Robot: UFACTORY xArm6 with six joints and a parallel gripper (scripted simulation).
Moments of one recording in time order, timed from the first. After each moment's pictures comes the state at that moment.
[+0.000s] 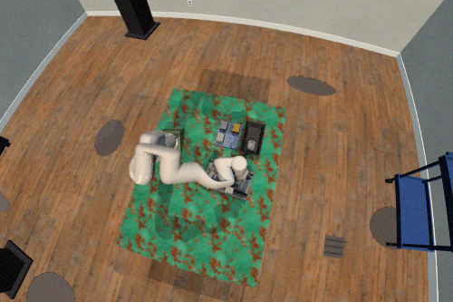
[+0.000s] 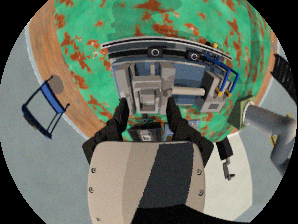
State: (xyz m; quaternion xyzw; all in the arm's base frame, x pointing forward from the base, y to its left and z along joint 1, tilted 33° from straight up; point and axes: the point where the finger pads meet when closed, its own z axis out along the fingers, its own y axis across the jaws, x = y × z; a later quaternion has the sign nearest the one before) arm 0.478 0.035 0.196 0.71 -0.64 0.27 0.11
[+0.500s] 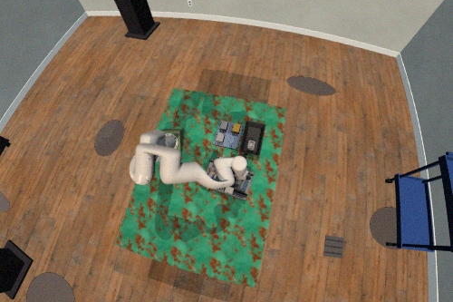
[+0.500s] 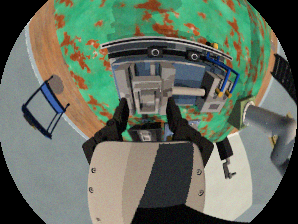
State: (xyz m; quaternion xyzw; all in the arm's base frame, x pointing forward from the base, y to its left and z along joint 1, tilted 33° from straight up) arm 0.478 0.035 0.195 0.71 -0.64 0.27 0.11
